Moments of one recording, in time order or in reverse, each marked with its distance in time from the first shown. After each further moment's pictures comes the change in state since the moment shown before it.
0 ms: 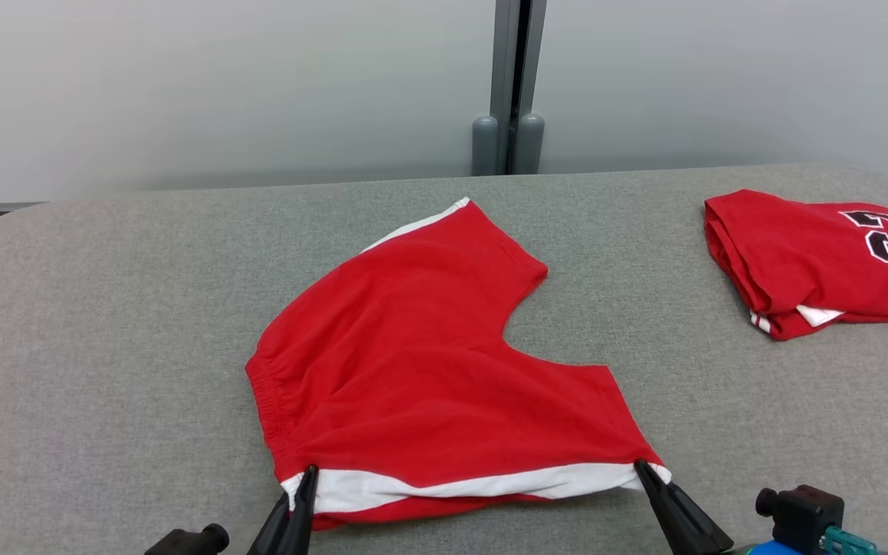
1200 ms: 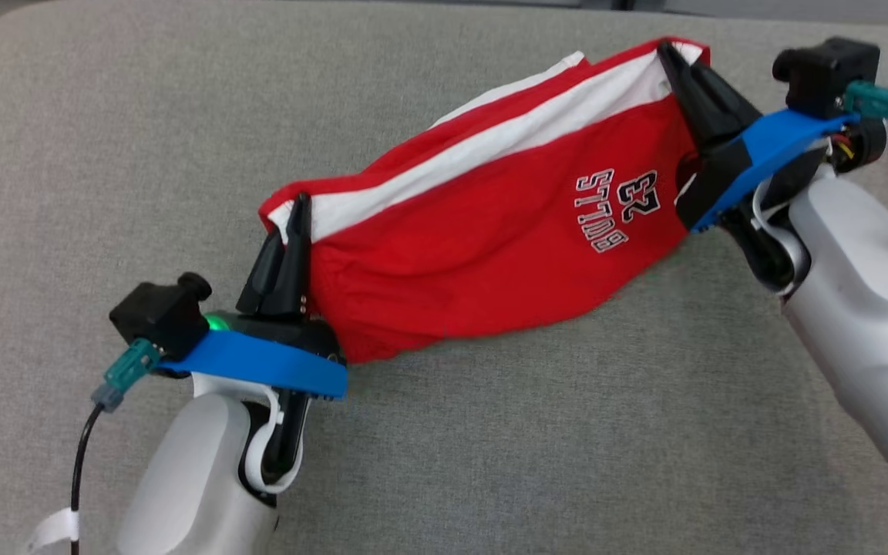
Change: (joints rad) left arm -0.484 -0.115 0.090 0.073 0.028 0.000 0.000; right arm -0.992 0.007 0.146 0.541 -0.054 0.000 0.051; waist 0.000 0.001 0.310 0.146
